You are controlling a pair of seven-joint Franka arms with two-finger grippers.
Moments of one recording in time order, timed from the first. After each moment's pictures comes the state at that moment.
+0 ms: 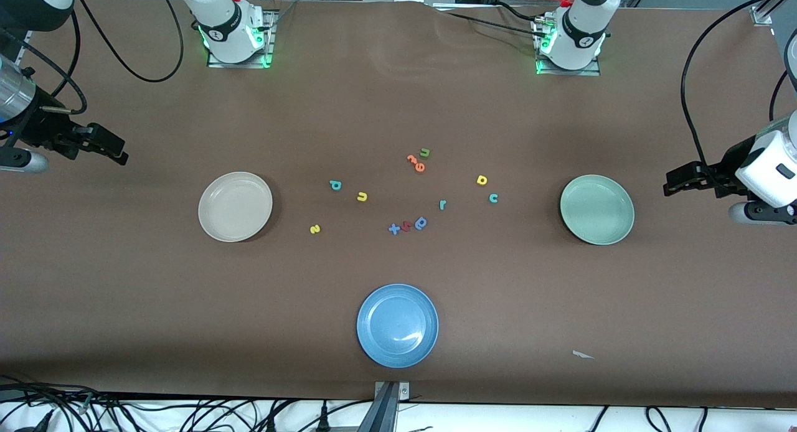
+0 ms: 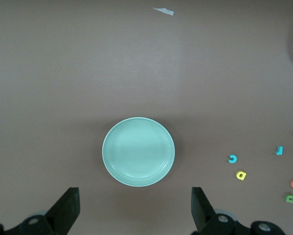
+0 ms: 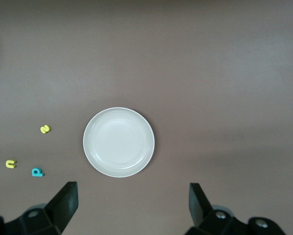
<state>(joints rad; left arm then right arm) -0.01 0.24 0.03 -1.44 -0.04 1.62 0.03 0.06 0.00 -0.05 -1.73 0.01 1.78 0.12</state>
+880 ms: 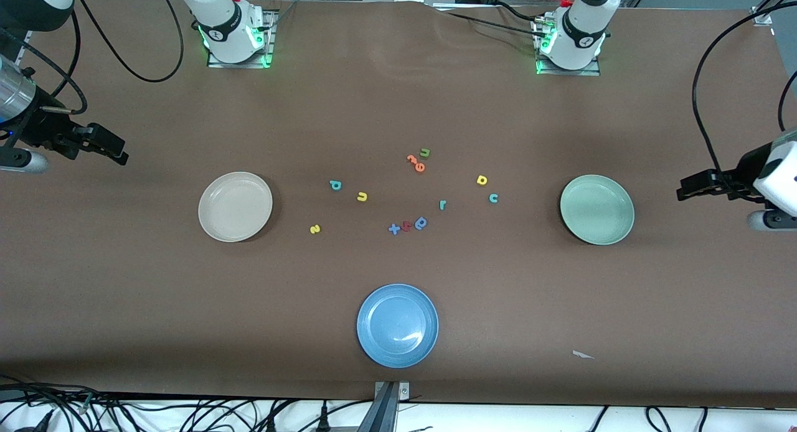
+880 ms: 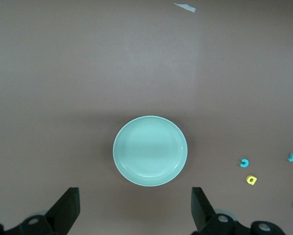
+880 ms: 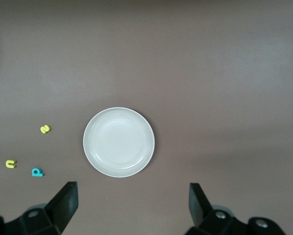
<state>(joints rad) 0.05 0.26 0.04 -1.44 -0.04 1.62 0.03 0.06 0.00 -0.05 -1.73 0.01 1.78 0.12</state>
